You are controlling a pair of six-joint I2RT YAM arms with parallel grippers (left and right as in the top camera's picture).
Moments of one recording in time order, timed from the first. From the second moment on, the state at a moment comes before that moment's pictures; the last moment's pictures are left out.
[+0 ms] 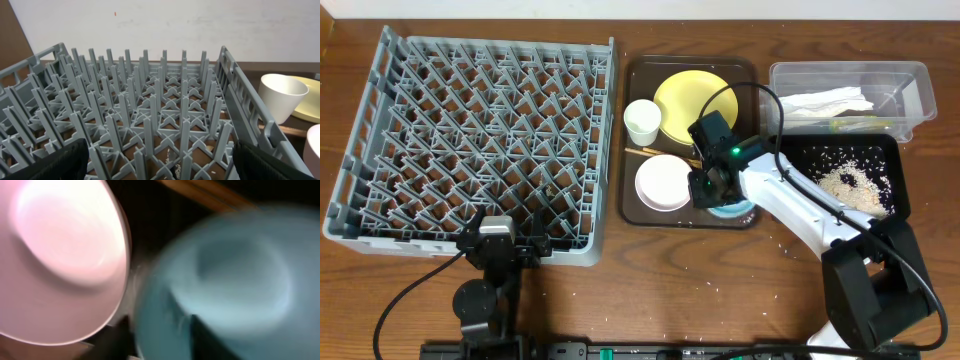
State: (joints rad) left arm 0.14 0.01 0.04 -0.15 0.13 0.02; right arm 0.51 1.79 1.18 -0.78 -0.04 0.35
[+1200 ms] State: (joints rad) left arm 0.14 0.76 0.96 -0.90 0.34 -0.18; right arm 0.47 1.96 1.77 -0.73 -0.14 0.36
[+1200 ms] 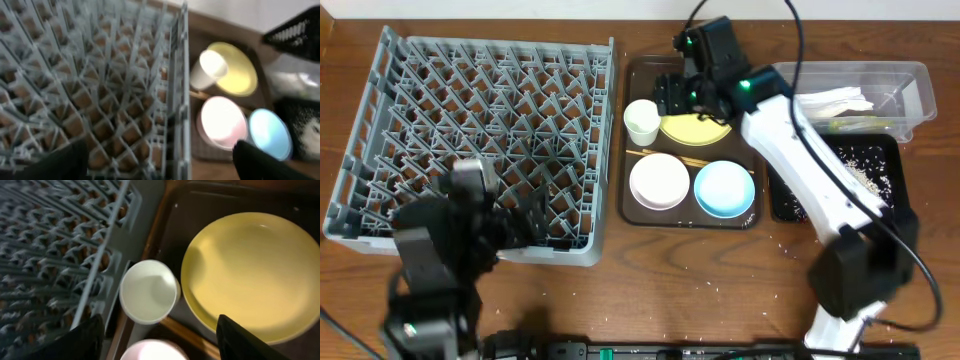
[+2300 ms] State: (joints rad) left arm 0.14 1.17 1.19 -1.04 0.49 -0.20; right arm 0.45 2.26 1.87 -0.75 -0.24 0.44
